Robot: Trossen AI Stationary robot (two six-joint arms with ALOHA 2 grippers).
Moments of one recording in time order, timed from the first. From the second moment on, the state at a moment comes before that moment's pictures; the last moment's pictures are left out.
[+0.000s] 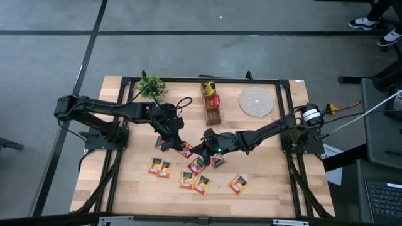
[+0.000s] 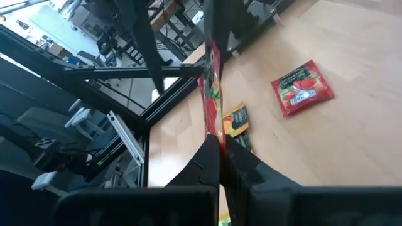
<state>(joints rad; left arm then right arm) 0.06 1.28 0.88 -0.32 0.55 -0.49 0.22 1.82 0.96 0.59 0.14 0.80</state>
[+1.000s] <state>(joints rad) 0.13 1.28 0.88 -0.31 0.46 -0.50 0.21 1.70 0.96 0.56 0.14 0.87</state>
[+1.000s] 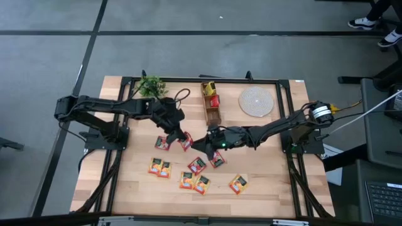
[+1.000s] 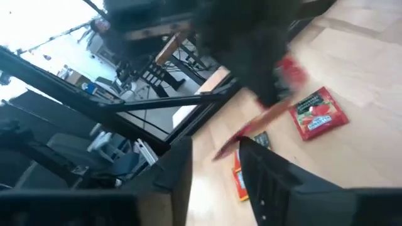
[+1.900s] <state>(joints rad) 0.40 1.45 0.89 -0.02 0.26 -0.94 0.27 1.21 0.97 0.23 0.31 0.67</state>
